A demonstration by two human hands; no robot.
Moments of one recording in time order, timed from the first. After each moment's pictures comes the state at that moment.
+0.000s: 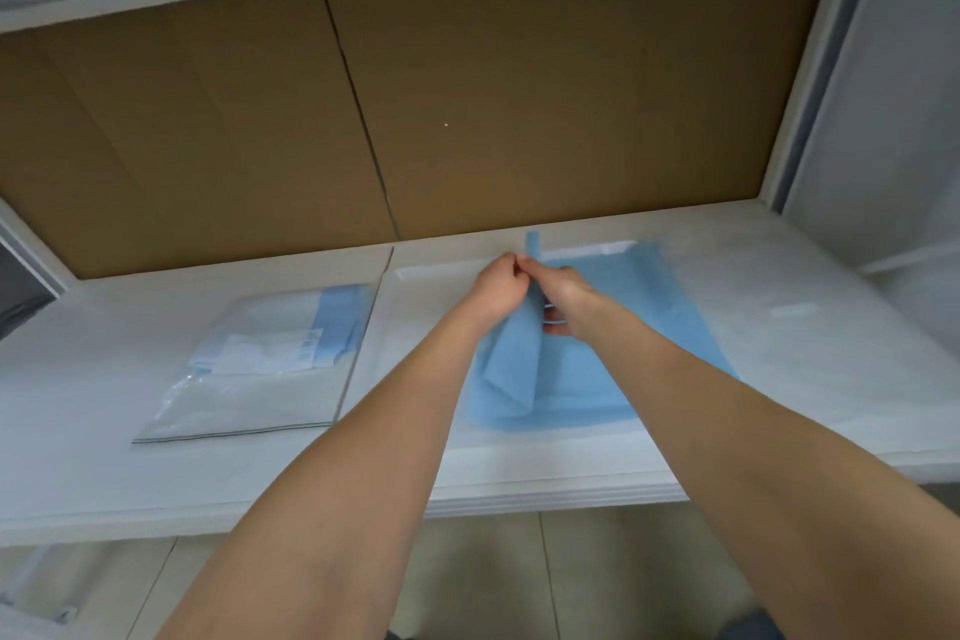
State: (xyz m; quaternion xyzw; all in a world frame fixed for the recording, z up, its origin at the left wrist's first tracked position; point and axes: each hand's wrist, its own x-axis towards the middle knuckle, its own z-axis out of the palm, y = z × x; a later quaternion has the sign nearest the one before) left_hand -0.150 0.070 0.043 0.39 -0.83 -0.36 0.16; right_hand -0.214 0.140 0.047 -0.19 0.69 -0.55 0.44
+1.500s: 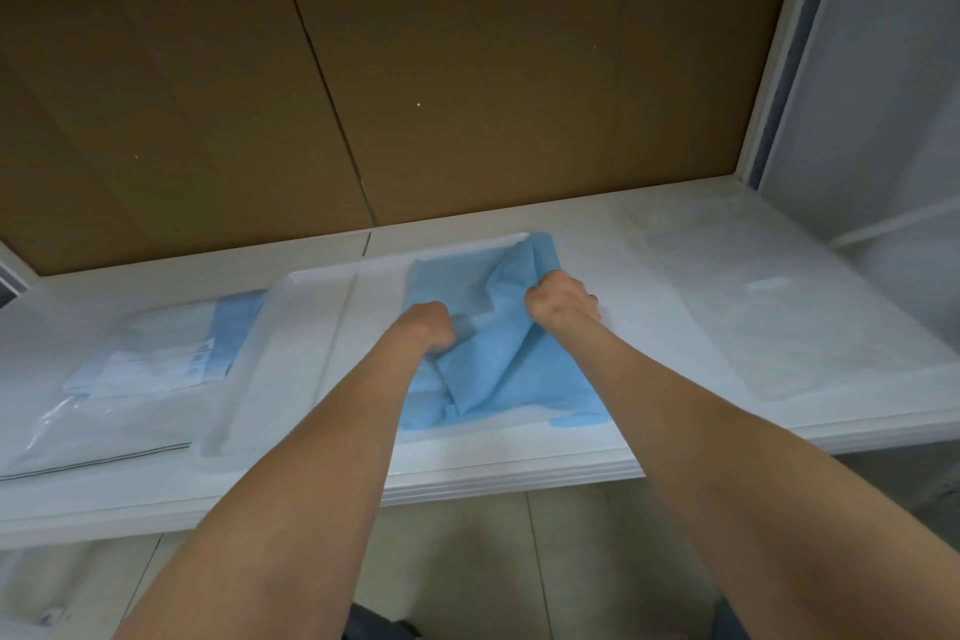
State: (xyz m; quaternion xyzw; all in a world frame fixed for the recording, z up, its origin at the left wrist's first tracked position) left_hand -0.098 0.045 0.006 0.47 -0.87 -0.09 -0.14; right_hand -0.223 0.148 0.009 -0.25 0.90 -0.28 0.21
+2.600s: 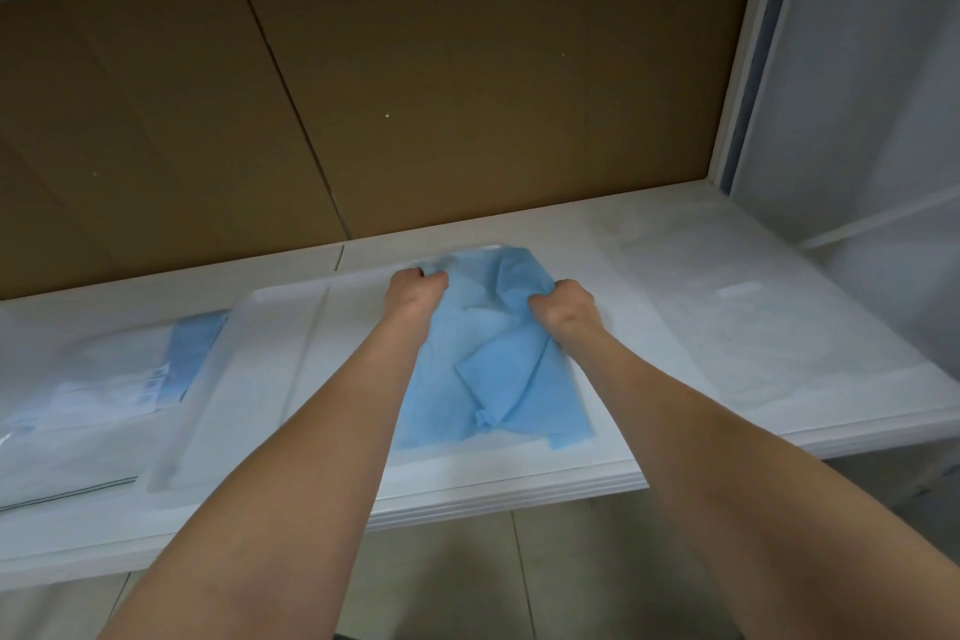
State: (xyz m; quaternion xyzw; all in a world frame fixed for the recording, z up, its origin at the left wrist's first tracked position) left_hand -0.145 0.038 0.016 0.55 -0.63 -0.47 0.26; right_hand -0.266 0.162 -0.009 -0.22 0.86 -0.40 0.24
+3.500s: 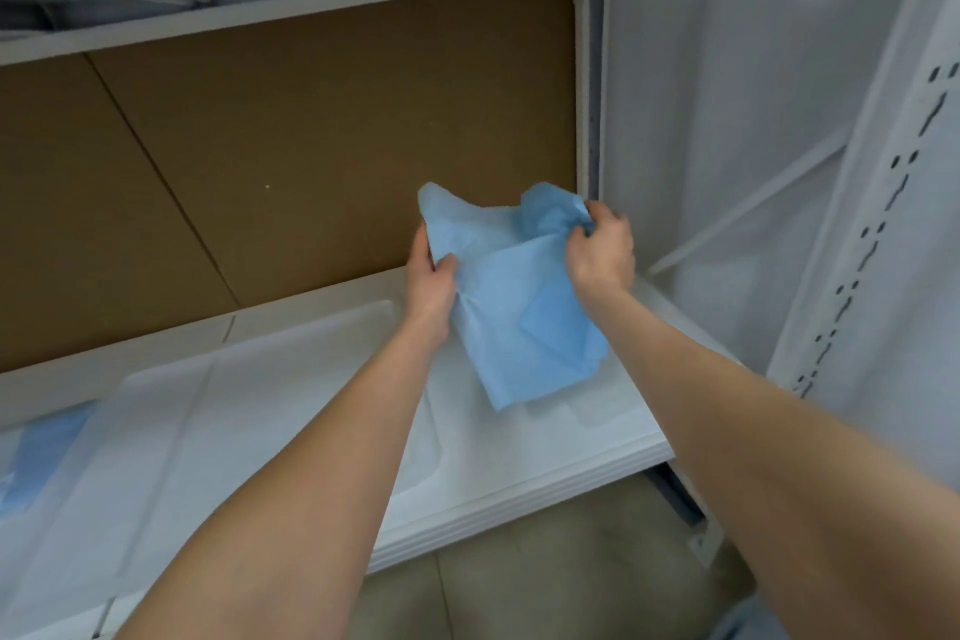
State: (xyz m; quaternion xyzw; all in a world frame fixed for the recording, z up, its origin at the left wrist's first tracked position) left_hand -0.270 0.156 0.061 0.24 -0.64 -0.62 0.38; right_hand -0.376 0.288 0.078 -0.13 0.82 -0.55 -0.06
